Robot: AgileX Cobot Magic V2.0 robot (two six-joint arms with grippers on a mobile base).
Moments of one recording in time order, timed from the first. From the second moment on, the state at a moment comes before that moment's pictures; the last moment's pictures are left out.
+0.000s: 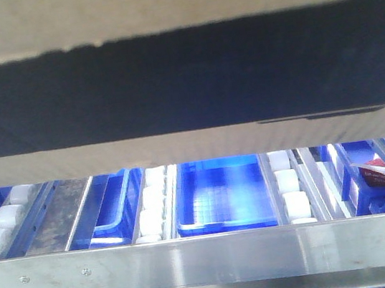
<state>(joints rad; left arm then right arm) -0.53 0.34 -1.11 0.17 1.14 -0.27 -0.04 0.23 -1.02 0.41 1.00 -0.09</state>
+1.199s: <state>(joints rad) -0.53 0.34 -1.11 0.17 1.15 -0.27 -0.04 0.23 -1.02 0.41 1.00 -0.09</state>
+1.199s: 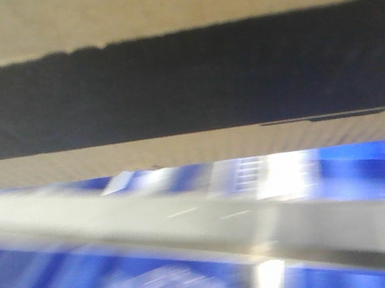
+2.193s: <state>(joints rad) -0.53 0.34 -1.11 0.17 1.15 -0.27 -0.04 0.23 -1.02 0.41 1.00 -0.09</state>
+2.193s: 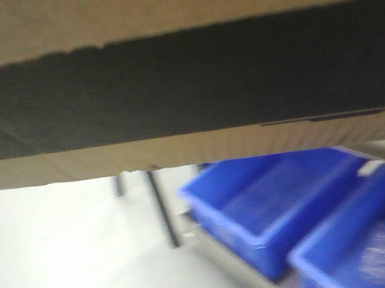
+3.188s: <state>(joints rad) -0.53 0.34 -1.11 0.17 1.15 -0.27 -0.04 0.23 -1.02 0.41 1.00 -0.09</state>
